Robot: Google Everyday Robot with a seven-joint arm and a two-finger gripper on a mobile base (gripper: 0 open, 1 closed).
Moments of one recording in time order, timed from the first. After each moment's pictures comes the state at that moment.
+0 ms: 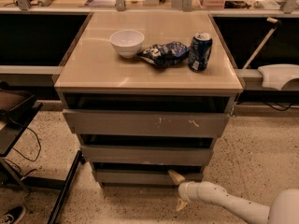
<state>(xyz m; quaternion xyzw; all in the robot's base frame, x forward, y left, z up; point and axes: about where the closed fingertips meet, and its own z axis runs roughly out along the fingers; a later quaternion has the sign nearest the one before) 0.542 -0.128 0.183 -0.76 0.55 0.01 0.36</state>
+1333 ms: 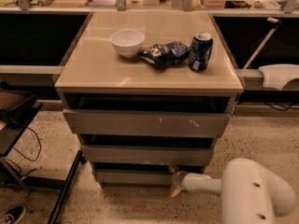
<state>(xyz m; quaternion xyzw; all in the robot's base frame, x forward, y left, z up) 0.617 -0.121 0.148 -0.73 0.60 -0.05 0.33</state>
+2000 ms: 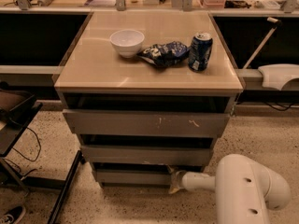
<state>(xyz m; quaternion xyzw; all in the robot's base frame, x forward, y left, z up) 0.623 -0.118 0.143 -0.73 0.60 -0.05 0.32</state>
